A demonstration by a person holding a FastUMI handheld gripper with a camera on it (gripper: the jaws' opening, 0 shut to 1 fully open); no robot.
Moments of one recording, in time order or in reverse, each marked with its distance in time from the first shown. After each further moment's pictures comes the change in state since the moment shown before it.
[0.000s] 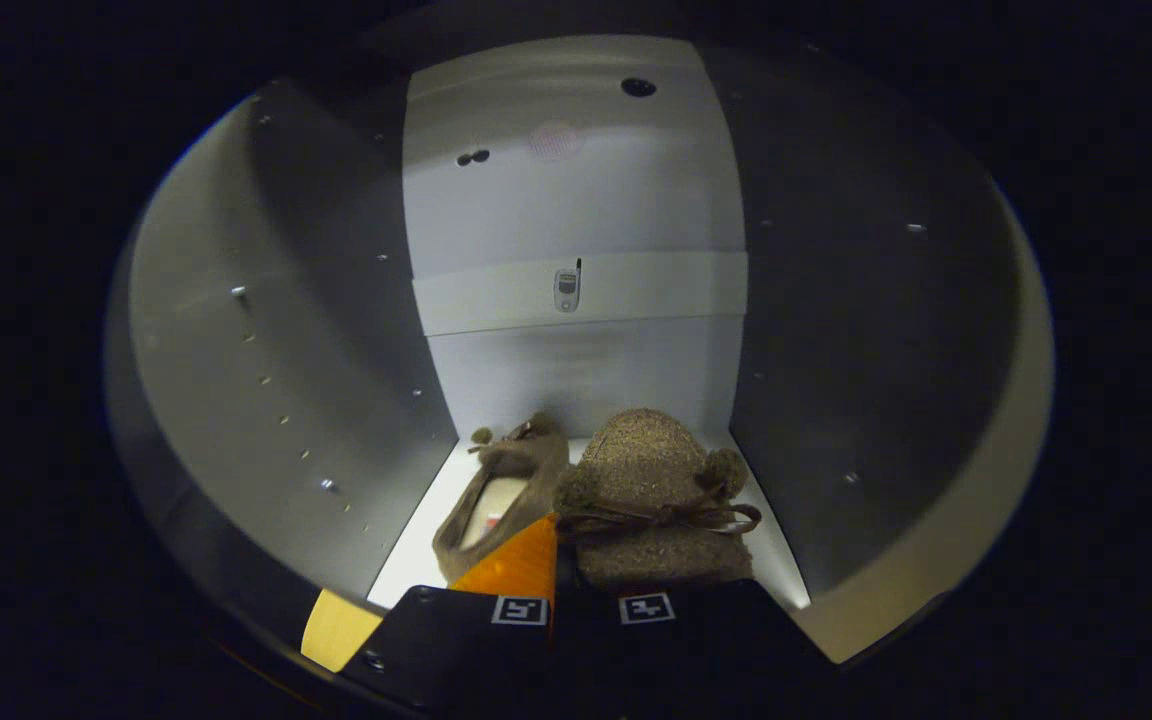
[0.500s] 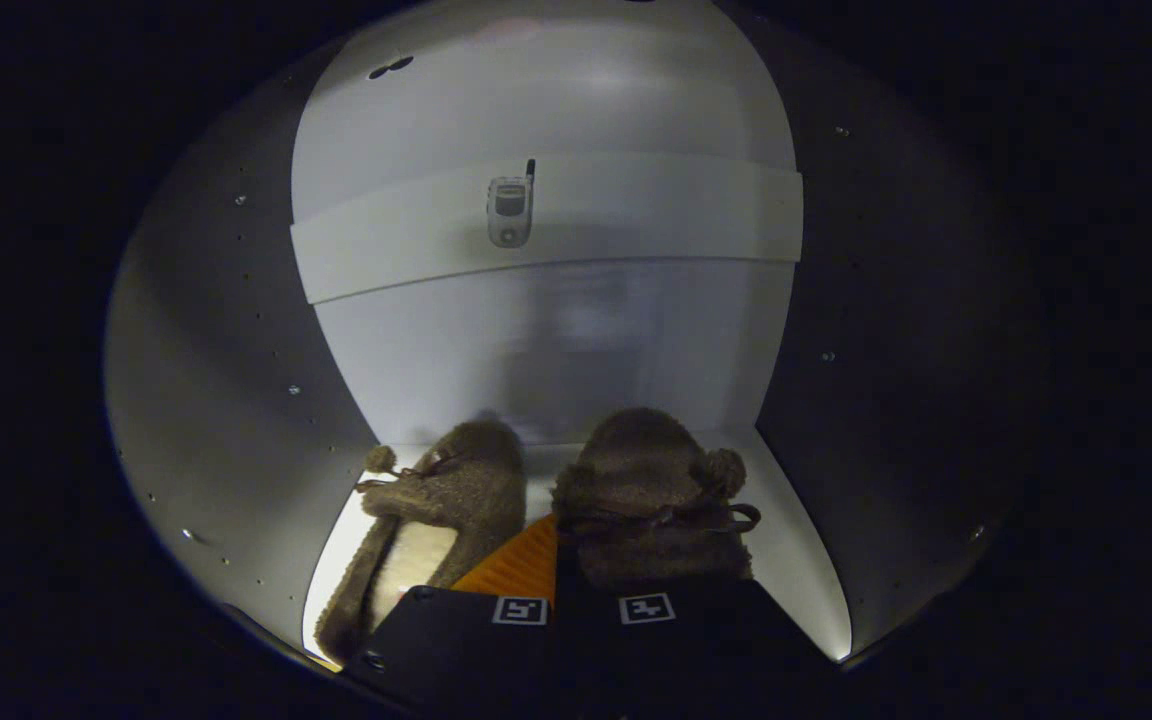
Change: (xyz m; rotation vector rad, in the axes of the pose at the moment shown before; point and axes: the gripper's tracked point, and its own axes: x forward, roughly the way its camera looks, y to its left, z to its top) arm 0.102 -0.021 -0.026 0.014 0.102 -0.085
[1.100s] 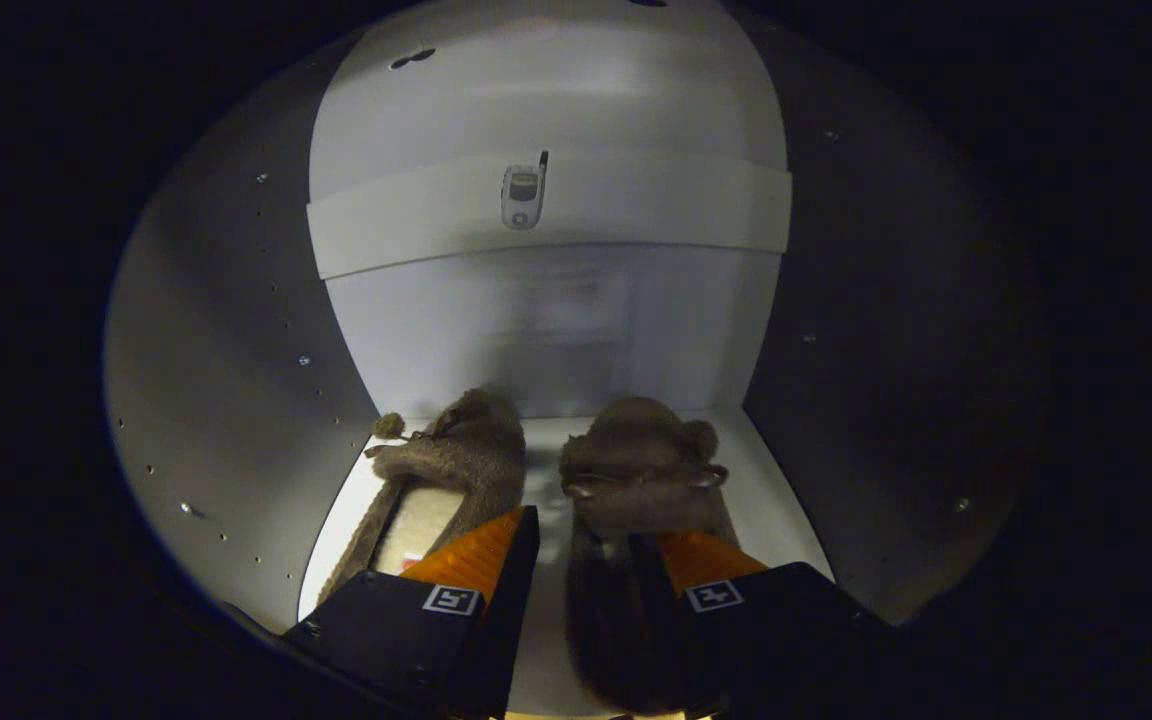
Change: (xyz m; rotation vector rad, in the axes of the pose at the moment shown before) arm -0.042 0.003 -0.015 -0.021 0.007 -0.007
